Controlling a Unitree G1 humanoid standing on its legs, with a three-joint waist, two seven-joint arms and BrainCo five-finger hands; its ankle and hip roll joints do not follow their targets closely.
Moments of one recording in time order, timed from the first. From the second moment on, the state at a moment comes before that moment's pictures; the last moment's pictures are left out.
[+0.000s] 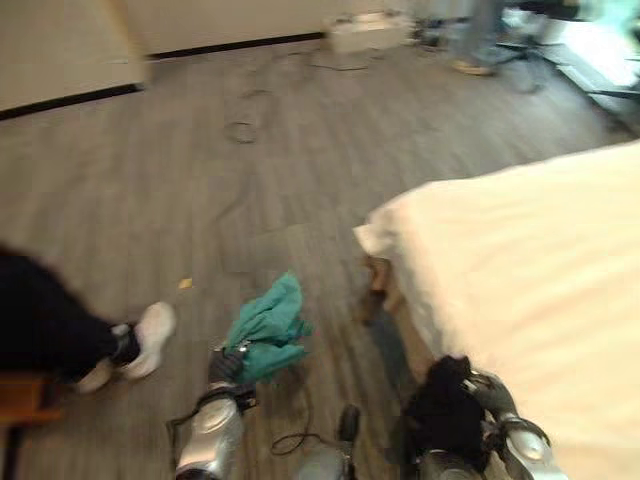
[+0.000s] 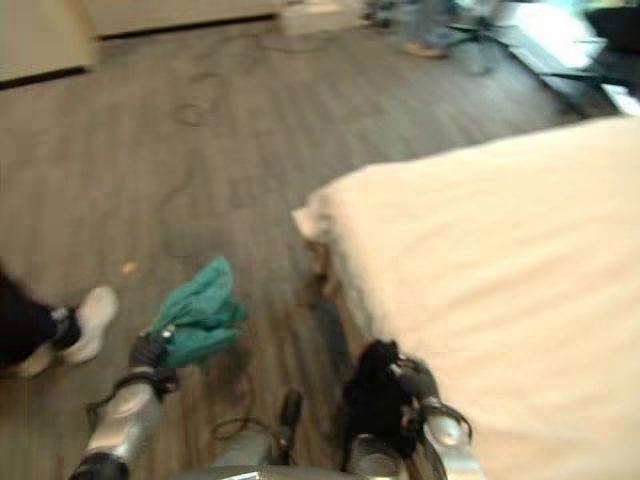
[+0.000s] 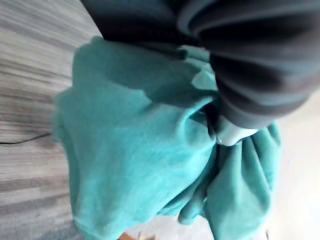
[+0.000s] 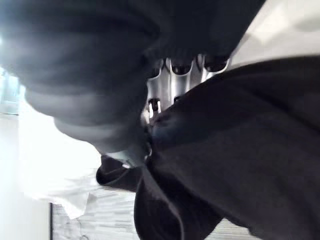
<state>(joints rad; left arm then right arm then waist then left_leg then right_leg) -0.01 0.24 -0.03 0.68 -0.42 -0.15 0.11 0.19 -0.26 0.08 0.49 0.24 -0.09 -0.05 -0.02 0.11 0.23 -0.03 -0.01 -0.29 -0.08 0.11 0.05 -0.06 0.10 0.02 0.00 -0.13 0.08</state>
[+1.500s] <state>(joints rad) 0.07 0.20 -0.28 0.78 -0.30 -0.12 0.31 -0.09 -0.27 0.36 0.81 -0.04 -0.04 -0.28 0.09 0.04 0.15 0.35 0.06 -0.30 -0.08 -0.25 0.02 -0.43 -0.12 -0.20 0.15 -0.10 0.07</state>
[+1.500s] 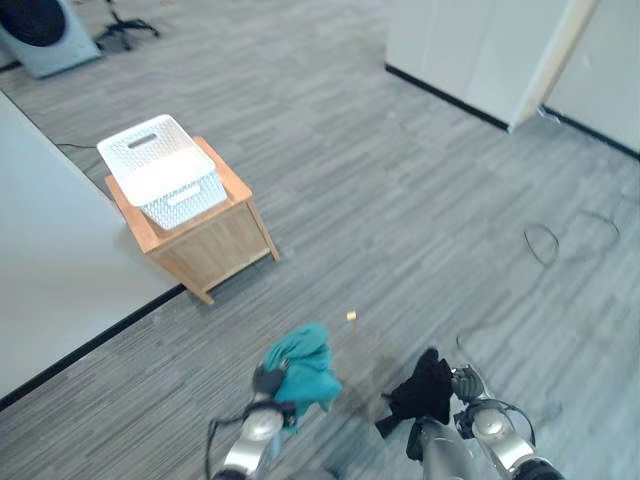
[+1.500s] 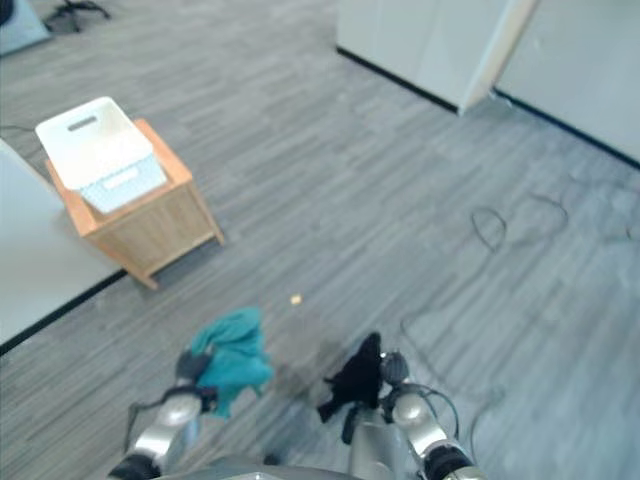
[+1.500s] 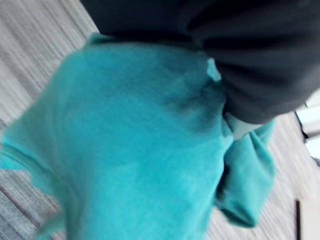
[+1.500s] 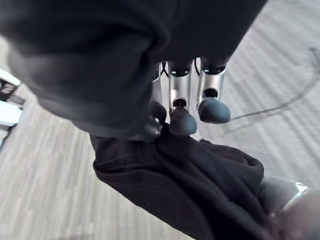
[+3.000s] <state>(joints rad) 0.26 0.24 -0.03 0.44 -0.27 -0.14 0.30 0.07 -0.42 0.13 0.27 0.00 -0.10 -0.17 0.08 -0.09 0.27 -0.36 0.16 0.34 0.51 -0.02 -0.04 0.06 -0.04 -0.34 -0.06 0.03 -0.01</state>
